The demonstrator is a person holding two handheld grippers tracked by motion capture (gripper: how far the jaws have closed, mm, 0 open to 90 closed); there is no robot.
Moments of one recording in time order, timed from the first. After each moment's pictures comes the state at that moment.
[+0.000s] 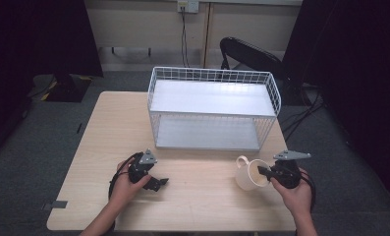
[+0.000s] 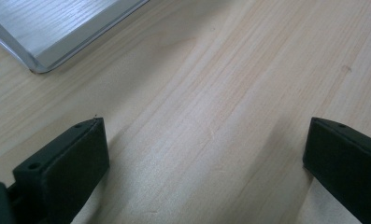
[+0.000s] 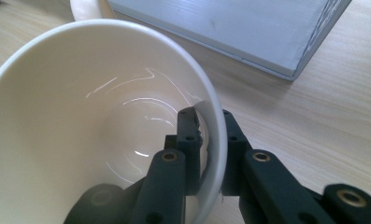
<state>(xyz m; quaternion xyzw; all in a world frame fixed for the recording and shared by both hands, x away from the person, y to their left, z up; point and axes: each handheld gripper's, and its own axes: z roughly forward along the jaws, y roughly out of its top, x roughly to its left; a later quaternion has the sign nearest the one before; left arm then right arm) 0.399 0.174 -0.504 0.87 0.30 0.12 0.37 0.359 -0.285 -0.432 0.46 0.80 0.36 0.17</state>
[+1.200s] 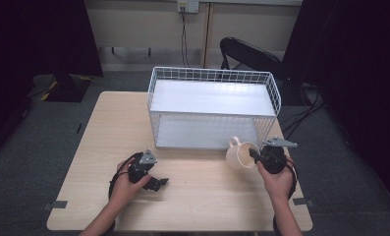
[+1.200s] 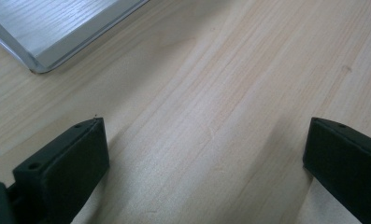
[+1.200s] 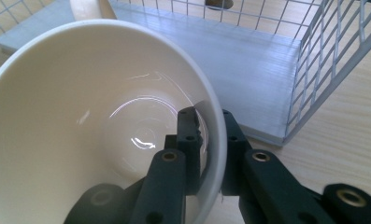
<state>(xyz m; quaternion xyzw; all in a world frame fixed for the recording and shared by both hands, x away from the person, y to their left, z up) 0.400 0.174 -0.504 0.87 0.30 0.12 0.37 0.395 -0.249 -0.426 0.50 0.74 0.38 0.24</state>
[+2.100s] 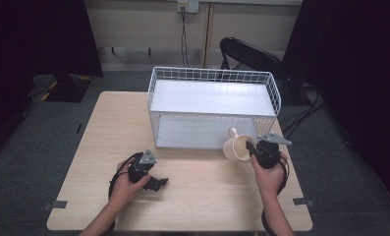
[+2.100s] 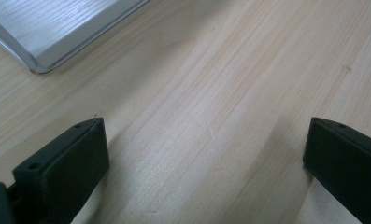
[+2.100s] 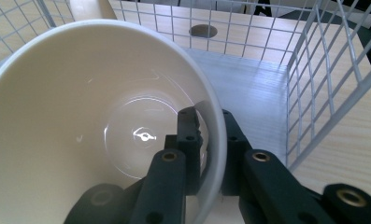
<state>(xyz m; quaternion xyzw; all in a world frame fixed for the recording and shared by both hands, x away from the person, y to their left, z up) 0.399 0.174 -0.504 0.87 0.30 0.12 0.37 0.408 -0.233 -0.428 0.52 0.70 0.40 0.28</state>
